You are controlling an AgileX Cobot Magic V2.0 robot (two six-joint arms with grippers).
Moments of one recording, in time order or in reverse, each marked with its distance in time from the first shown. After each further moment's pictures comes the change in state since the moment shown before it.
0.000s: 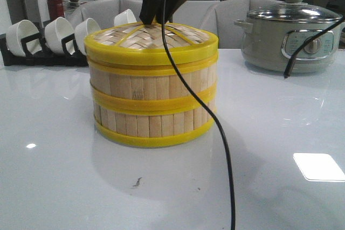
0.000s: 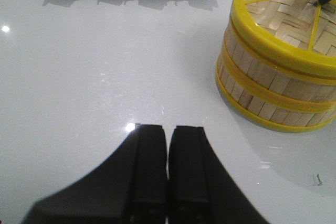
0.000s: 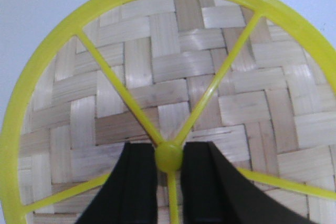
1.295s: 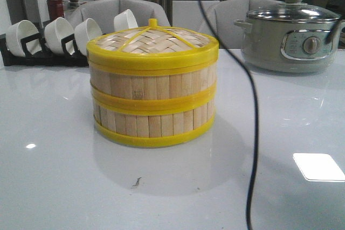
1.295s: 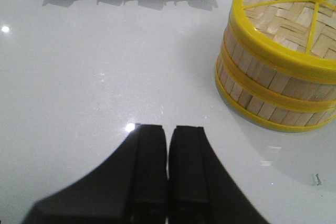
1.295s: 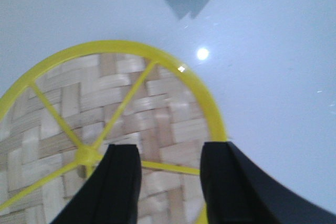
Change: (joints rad) left arm 0.000 0.000 0.000 0.000 0.000 0.000; right arm -0.127 -0.213 0.159 -0.042 -0.171 0.000
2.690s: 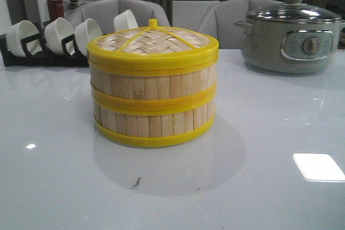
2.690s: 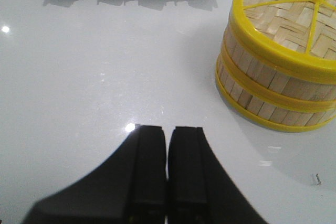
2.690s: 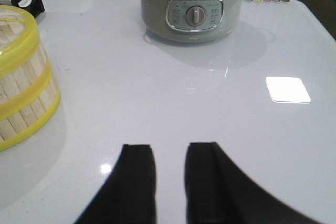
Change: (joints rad) left arm 0.000 0.000 0.000 0.000 0.000 0.000; right arm -0.478 -1.665 1.690 0.025 -0.476 0.000
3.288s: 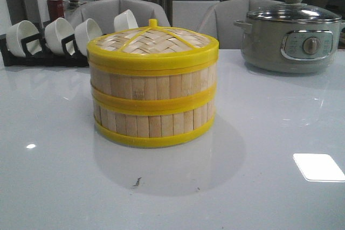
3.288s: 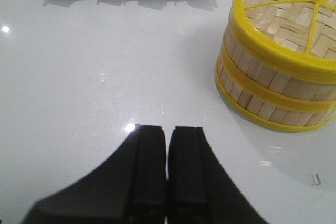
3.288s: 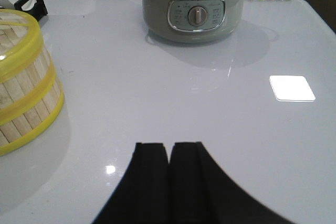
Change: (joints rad) left arm 0.000 0.000 0.000 0.000 0.000 0.000; right arm 0.000 0.000 0.001 0.021 0.000 0.000
